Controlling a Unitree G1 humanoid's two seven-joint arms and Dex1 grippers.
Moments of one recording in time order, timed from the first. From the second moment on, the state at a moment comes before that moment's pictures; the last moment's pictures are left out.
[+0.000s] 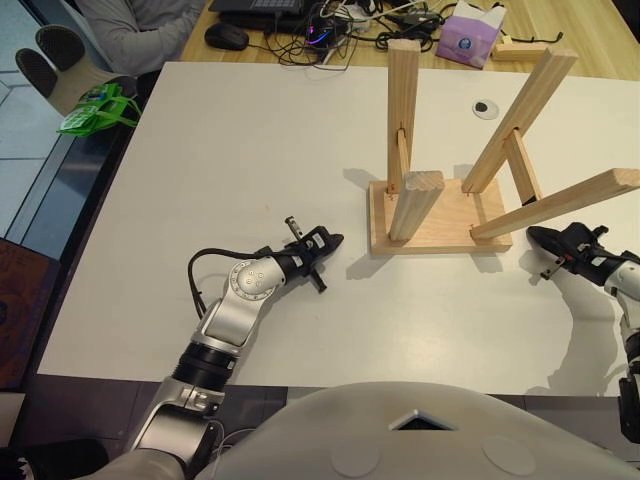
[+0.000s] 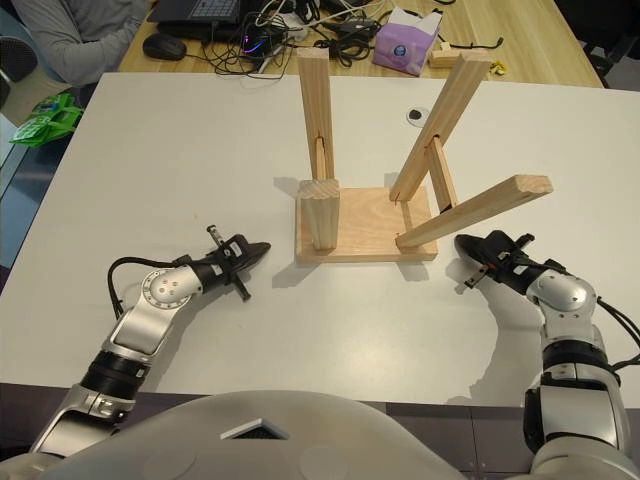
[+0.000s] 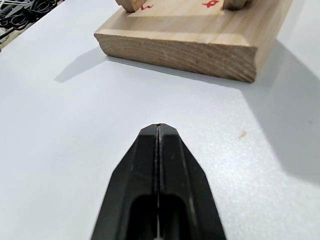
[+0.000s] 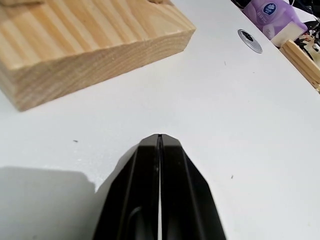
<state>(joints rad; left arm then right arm) 0.04 0.43 -0.32 0.00 0.12 0.09 -0.61 -0.16 -0.72 -0.01 0.97 0.04 -0.68 0.85</state>
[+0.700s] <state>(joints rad) 0.07 0.40 -0.39 -0.08 0.02 0.19 -0.67 -0.09 -0.73 0.00 0.79 0.13 -0.57 1.04</state>
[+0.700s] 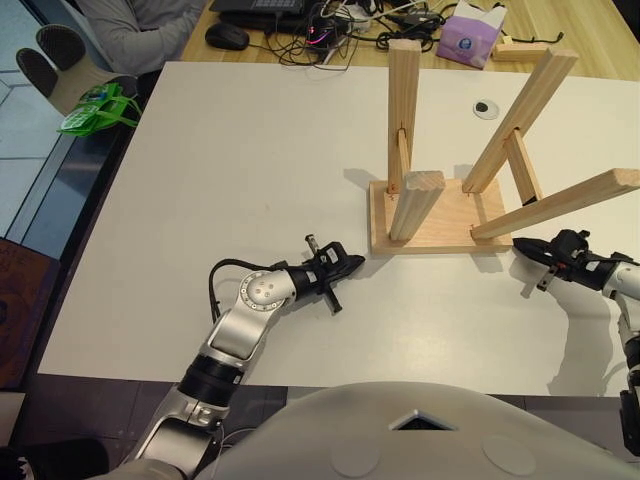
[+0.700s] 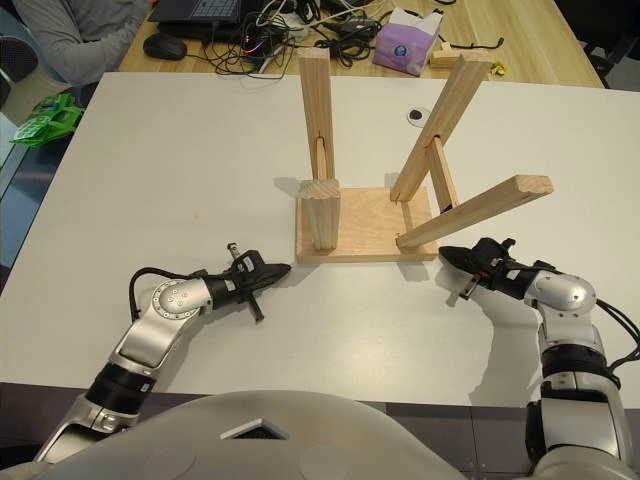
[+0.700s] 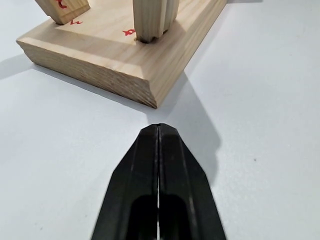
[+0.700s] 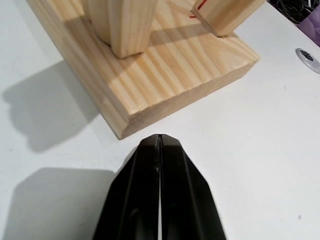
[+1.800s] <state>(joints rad) 0.02 0.35 -0.42 -0.04 0.07 0.20 -0.56 -0.10 -0.73 0.00 0.75 0.15 -0.51 1.10</state>
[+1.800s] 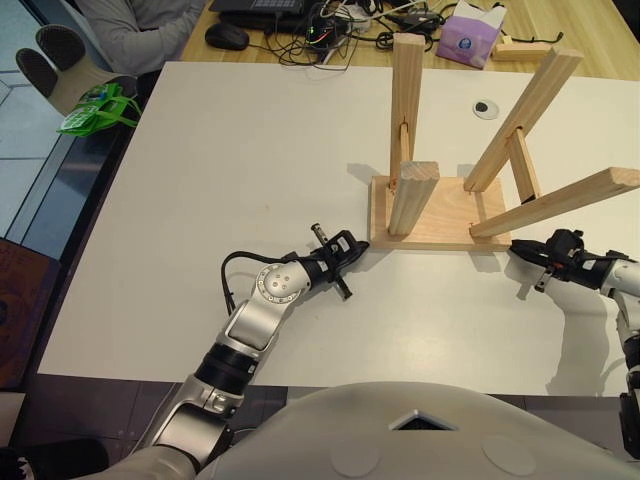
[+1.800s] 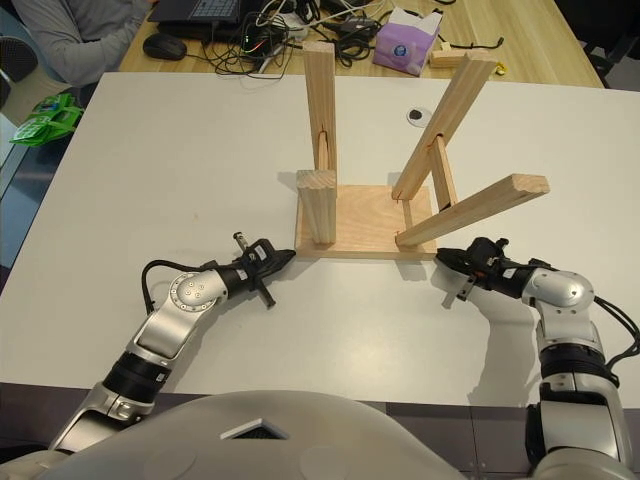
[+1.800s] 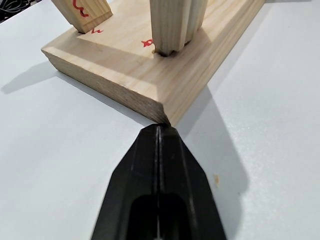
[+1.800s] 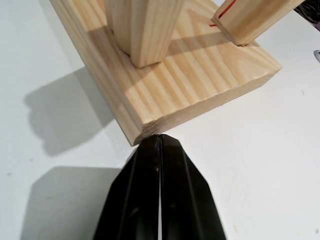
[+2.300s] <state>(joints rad) 0.02 0.35 -0.39 -0.03 0.01 0.20 -0.61 -0.10 -0.73 -0.03 0.70 0.21 -0.35 1.22</state>
